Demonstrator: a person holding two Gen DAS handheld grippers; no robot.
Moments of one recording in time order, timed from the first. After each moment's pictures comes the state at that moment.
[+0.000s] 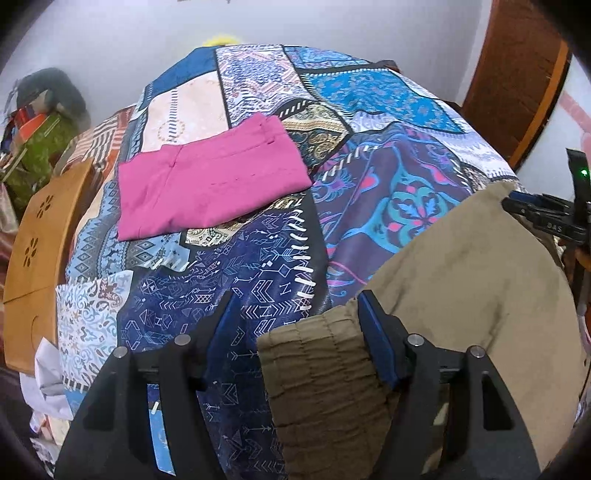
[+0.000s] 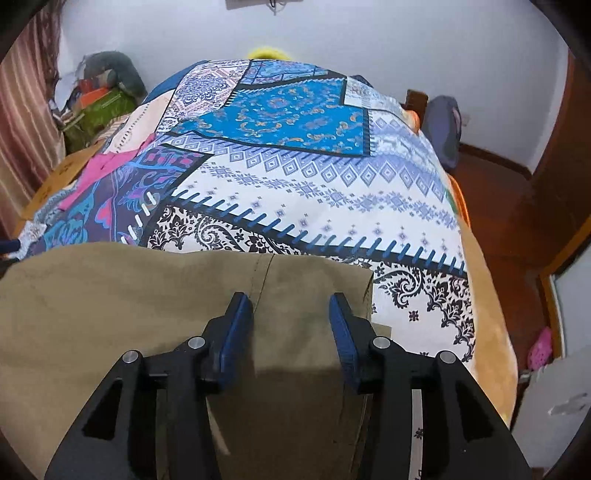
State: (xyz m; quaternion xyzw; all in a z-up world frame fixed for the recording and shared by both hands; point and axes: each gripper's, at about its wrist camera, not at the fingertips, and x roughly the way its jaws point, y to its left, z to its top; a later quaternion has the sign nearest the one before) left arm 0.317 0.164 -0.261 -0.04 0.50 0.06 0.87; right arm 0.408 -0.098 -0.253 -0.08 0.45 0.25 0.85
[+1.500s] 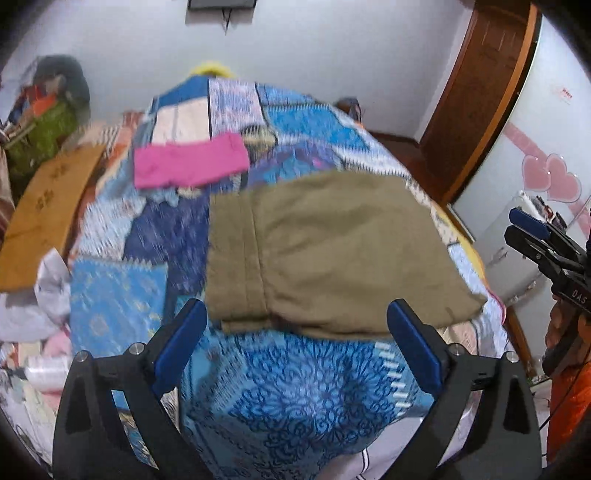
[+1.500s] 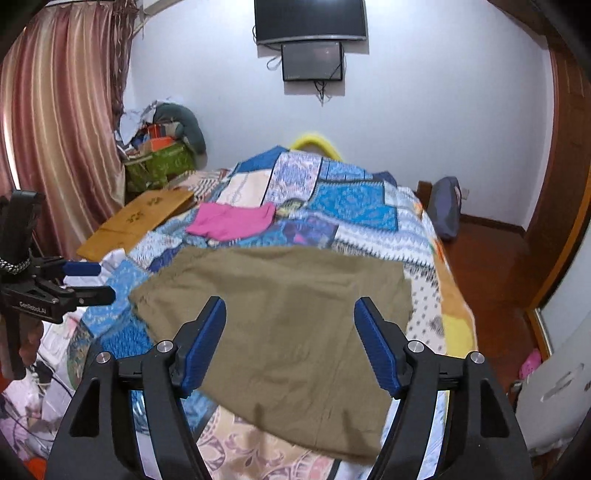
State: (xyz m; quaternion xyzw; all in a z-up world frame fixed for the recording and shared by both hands) left arm 0.121 0.082 -0.172 -0.11 0.44 0.00 0.89; right arm 0.166 -0.092 -0.119 -0.07 0.32 0.30 0.90
